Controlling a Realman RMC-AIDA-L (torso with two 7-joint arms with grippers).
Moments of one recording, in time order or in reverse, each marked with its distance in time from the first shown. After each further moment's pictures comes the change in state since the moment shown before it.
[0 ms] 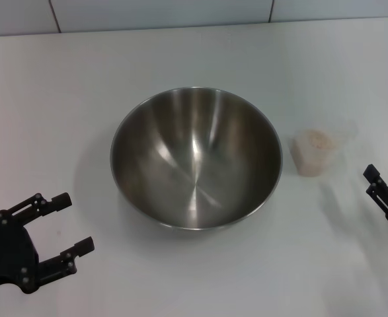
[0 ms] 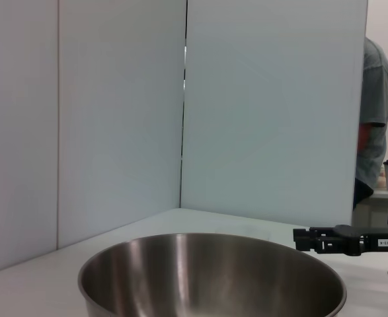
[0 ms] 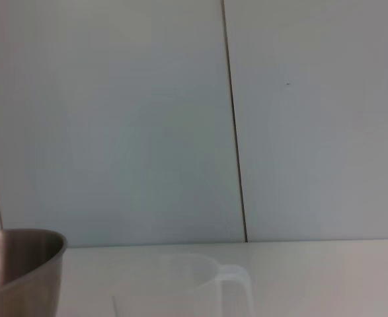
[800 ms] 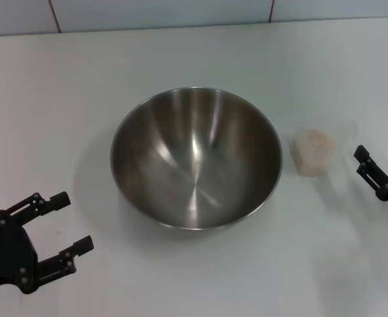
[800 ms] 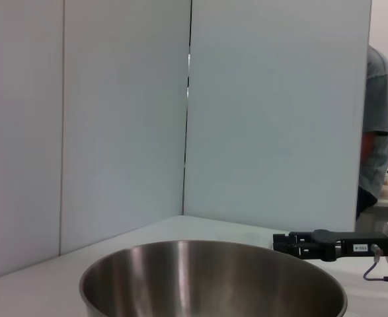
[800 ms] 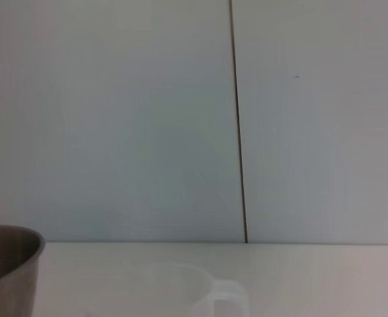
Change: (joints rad) left arm 0.005 -0.005 -0.017 -0.003 0.000 0.013 0.000; right arm 0.087 -0.003 0.011 -0.018 0.010 0.088 0.007
